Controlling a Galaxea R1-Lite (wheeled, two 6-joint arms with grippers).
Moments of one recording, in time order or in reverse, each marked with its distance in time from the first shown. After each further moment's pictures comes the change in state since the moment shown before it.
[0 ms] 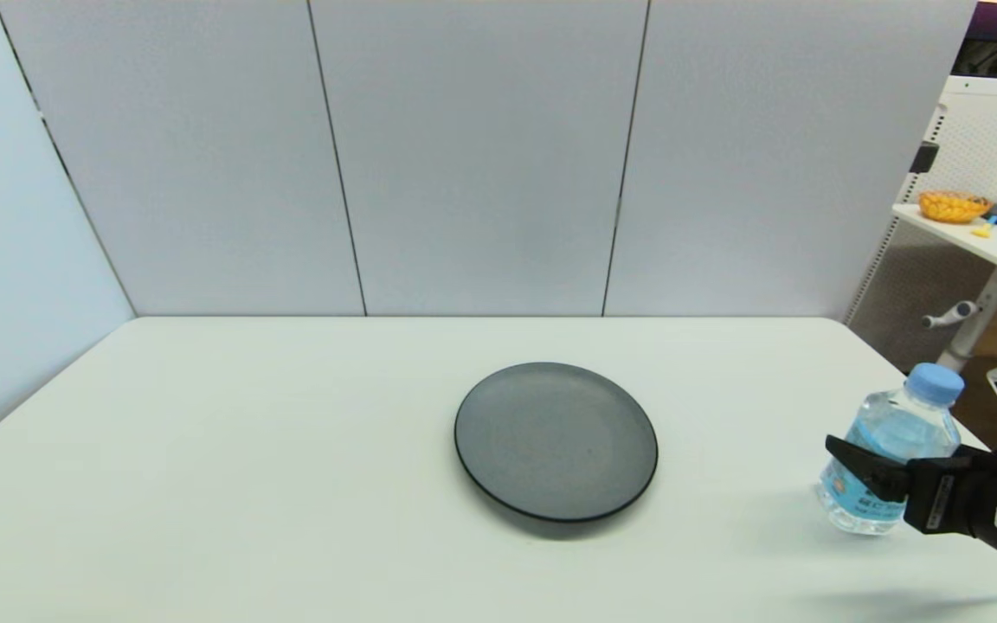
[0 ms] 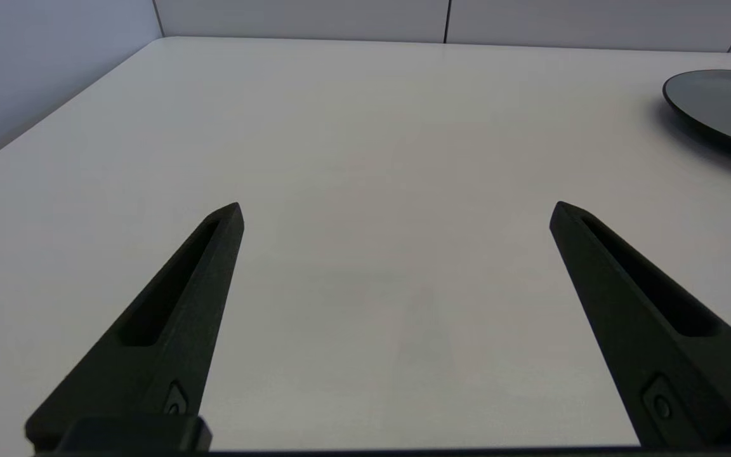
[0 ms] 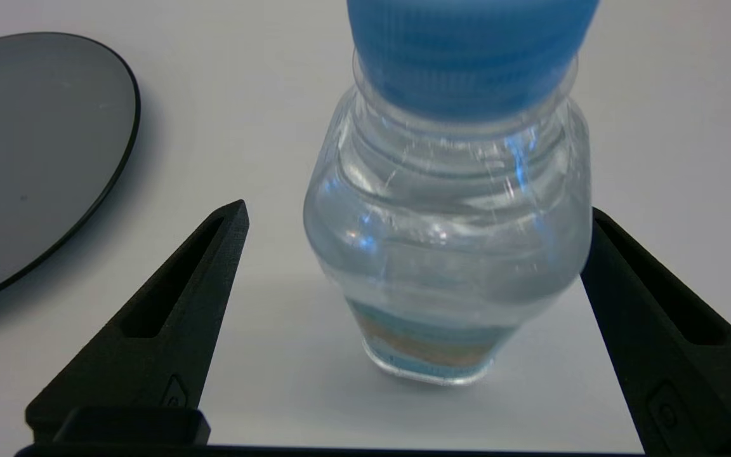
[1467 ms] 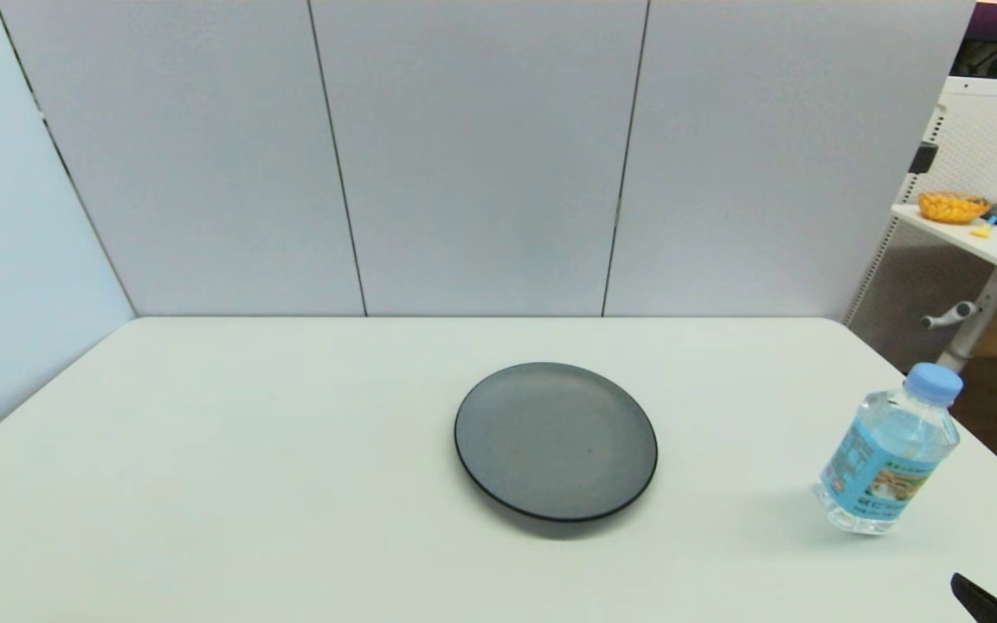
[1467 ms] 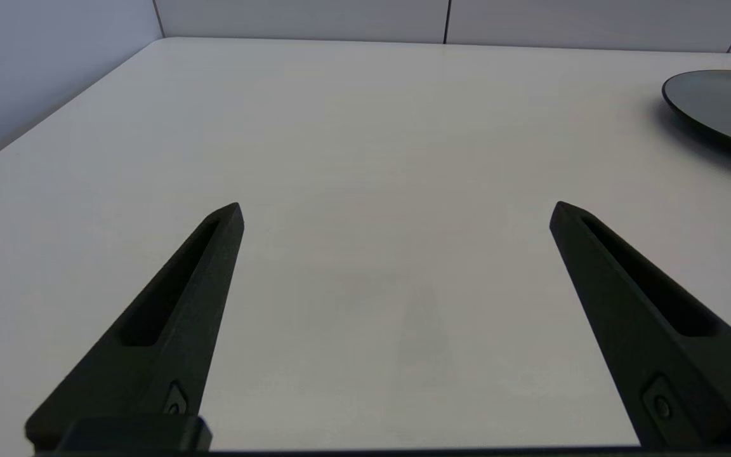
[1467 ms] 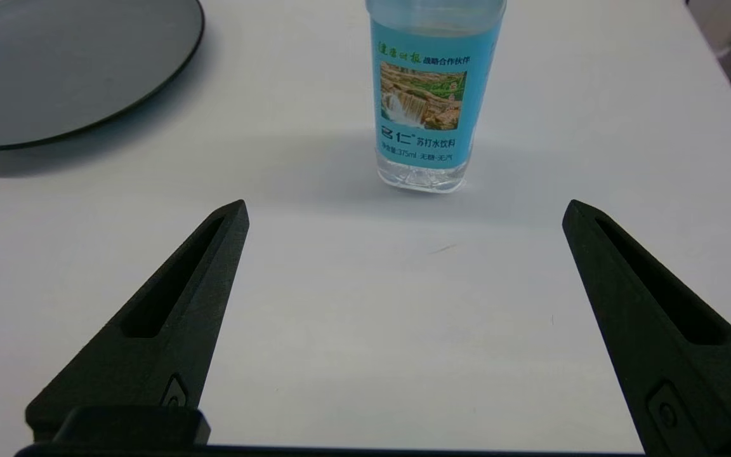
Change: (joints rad) left arm 0.000 0.000 0.000 0.000 0.000 0.000; right arm 0.006 -0.715 0.061 0.607 0.001 -0.041
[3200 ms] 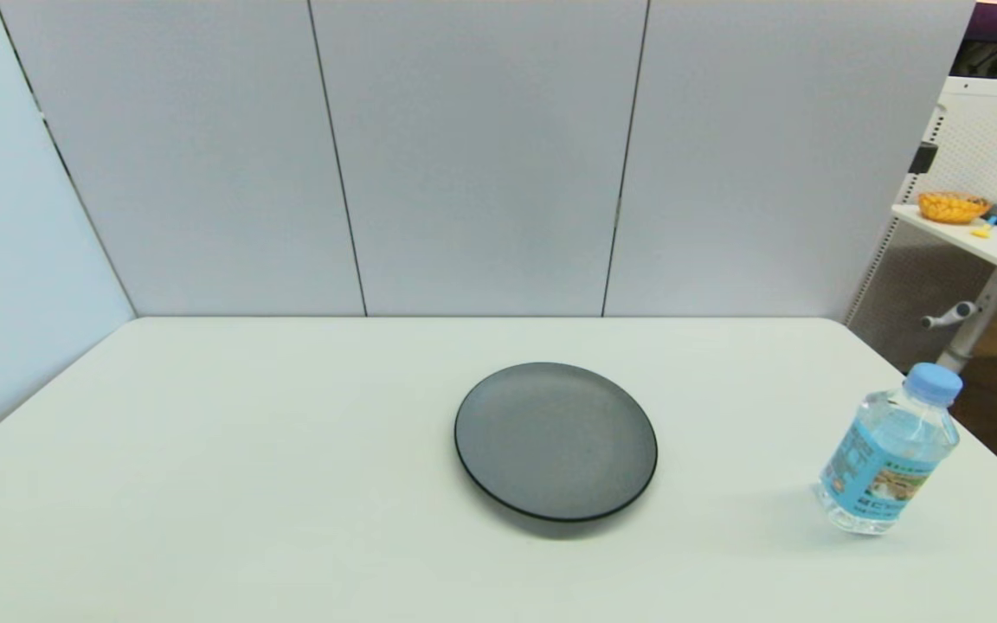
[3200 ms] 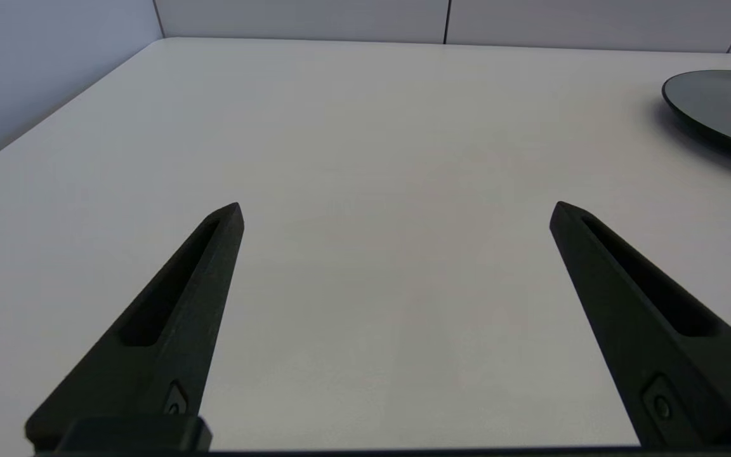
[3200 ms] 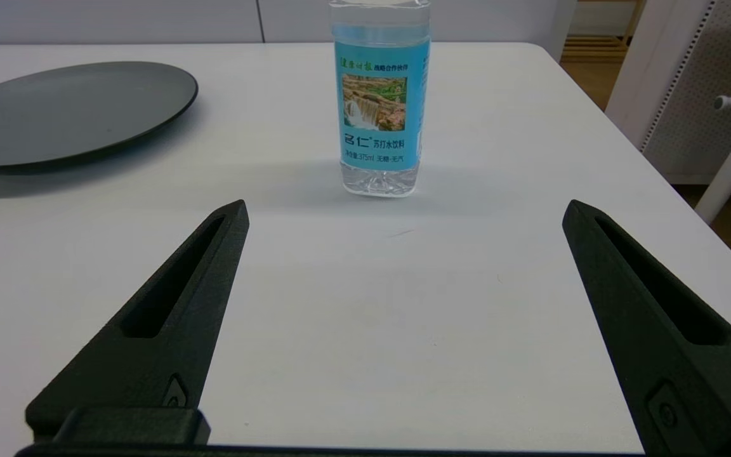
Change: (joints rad) left arm 0.000 0.000 0.000 0.000 0.000 0.000; right arm -0.018 -0.661 0.097 0.261 -0.062 -0.015
